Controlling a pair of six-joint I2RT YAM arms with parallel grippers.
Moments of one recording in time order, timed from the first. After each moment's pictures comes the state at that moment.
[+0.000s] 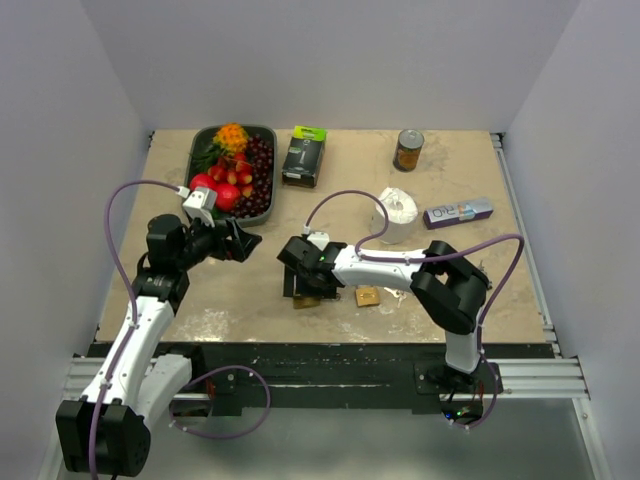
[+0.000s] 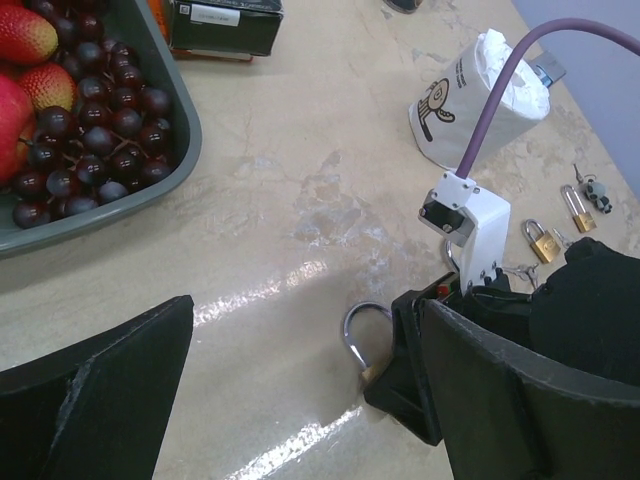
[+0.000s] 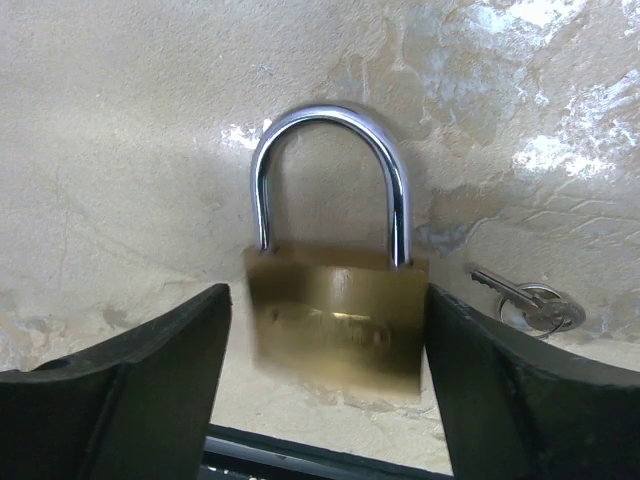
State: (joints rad) left arm -0.07 0.84 0.59 -0.09 0.52 -0.25; right arm 1.05 1.91 1.28 -0.55 0.22 1.03
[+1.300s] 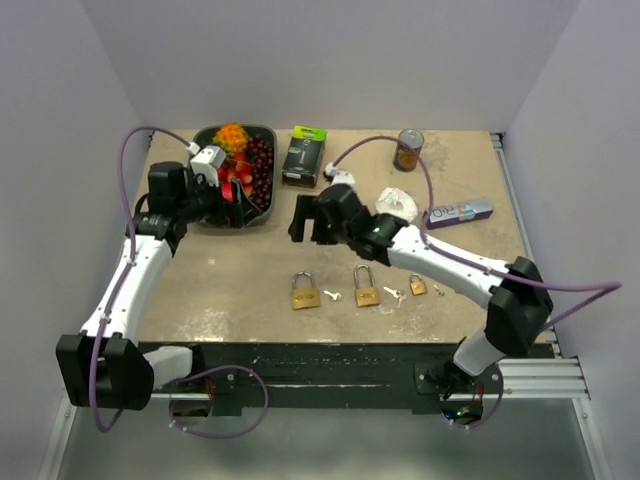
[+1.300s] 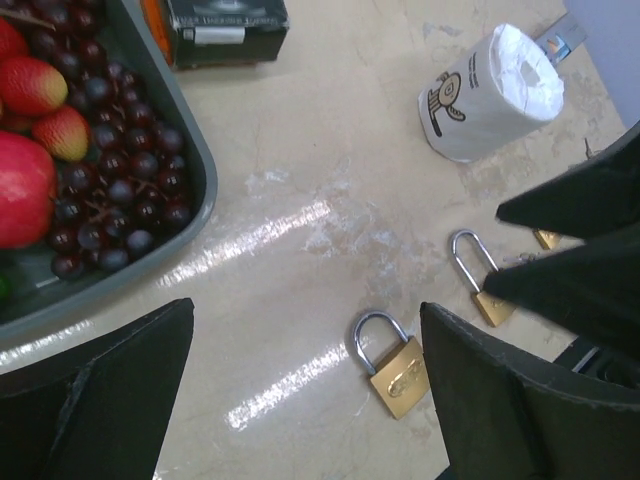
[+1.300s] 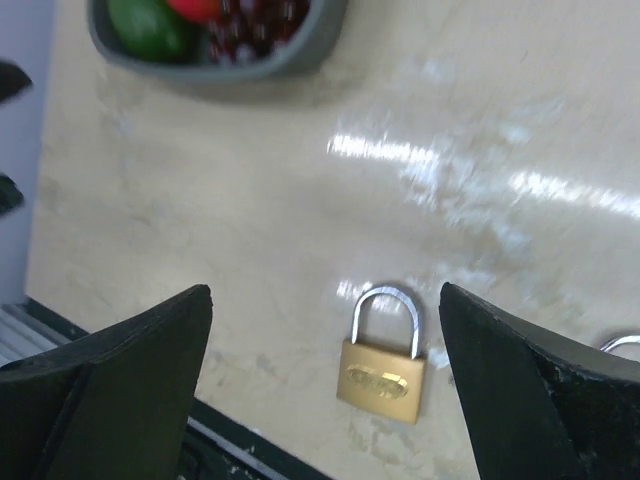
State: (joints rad) left arm -0.05 1.19 1.01 -0.39 0.58 -0.12; right arm 0.90 1.59 1.26 -0.33 0.21 0.75
